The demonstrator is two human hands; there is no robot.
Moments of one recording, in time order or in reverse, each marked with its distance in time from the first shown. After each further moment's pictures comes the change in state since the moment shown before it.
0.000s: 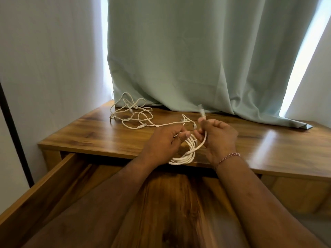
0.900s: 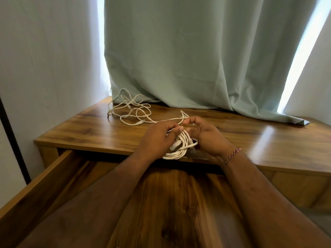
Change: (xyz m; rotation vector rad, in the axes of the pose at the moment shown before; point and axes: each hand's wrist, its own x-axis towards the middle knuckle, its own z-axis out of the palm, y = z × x) left_hand 0.000 -0.008 0.000 -0.036 0.010 -0.175; right_hand 0.004 0.007 -0.009 -0.351 -0.661 0.062
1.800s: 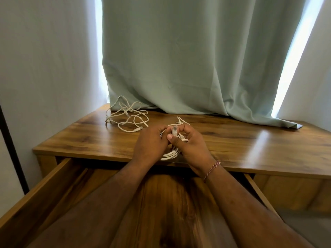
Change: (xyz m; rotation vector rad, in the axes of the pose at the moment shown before) left_hand 0.000 0.004 -0.004 0.061 0.159 -0.123; right_hand 0.000 0.020 0.031 -0.064 0.130 -0.295
